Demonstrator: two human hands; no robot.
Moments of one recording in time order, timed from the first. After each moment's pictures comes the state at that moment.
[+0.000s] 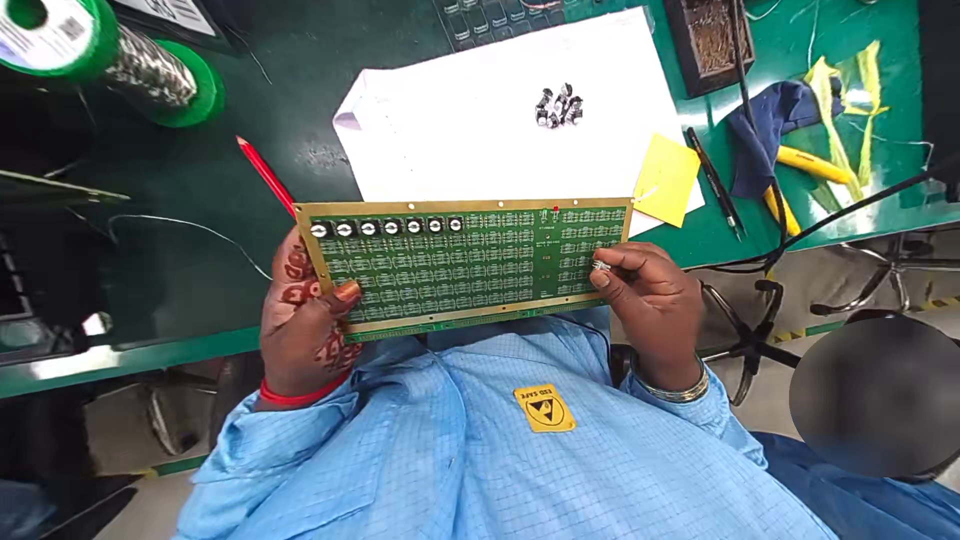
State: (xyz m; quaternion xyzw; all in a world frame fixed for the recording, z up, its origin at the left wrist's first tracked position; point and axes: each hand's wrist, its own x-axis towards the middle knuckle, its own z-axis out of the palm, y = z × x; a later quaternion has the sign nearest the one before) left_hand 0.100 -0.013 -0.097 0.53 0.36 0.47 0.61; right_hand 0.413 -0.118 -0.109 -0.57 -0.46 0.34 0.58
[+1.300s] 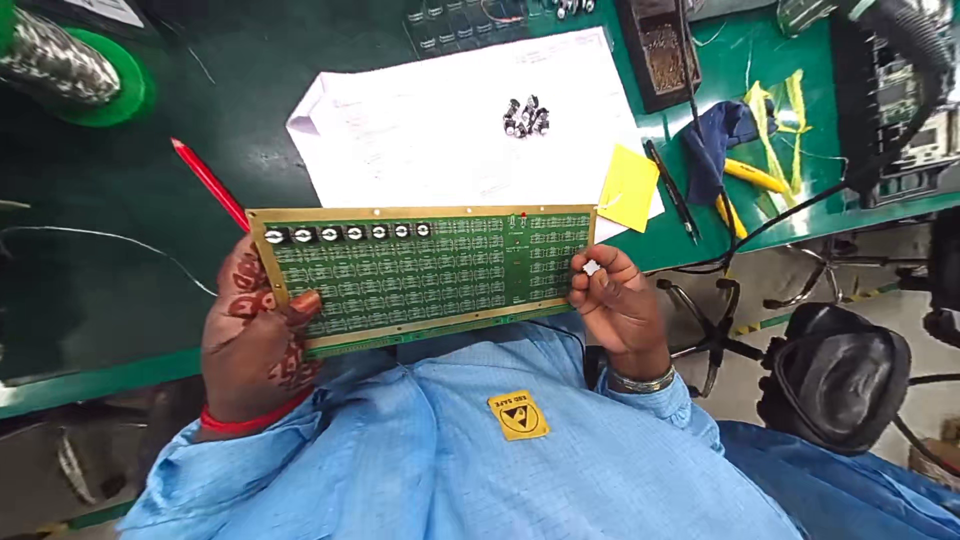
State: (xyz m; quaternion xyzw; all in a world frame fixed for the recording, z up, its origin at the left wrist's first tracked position) left_hand 0.100 -0.012 -0.096 0.53 0.37 0.47 0.60; right_hand 0.418 -0.116 -0.107 -0.29 -0.17 0.65 0.69
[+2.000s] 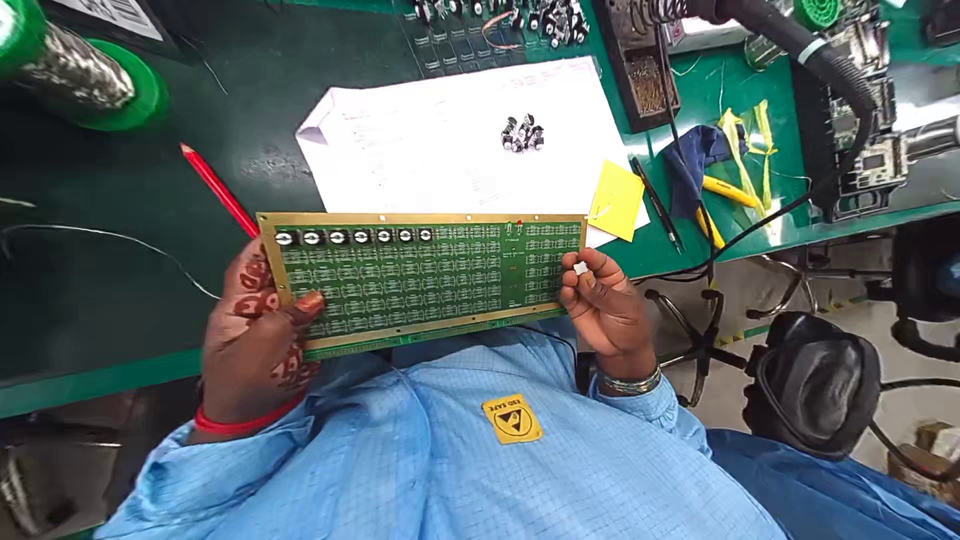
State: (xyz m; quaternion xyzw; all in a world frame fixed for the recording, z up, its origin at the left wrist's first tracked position) left_hand 0.101 -0.012 -0.097 0.53 0.38 0.46 0.60; right_hand 0.414 -0.113 -0.105 -0.28 -0.13 0.64 0.71
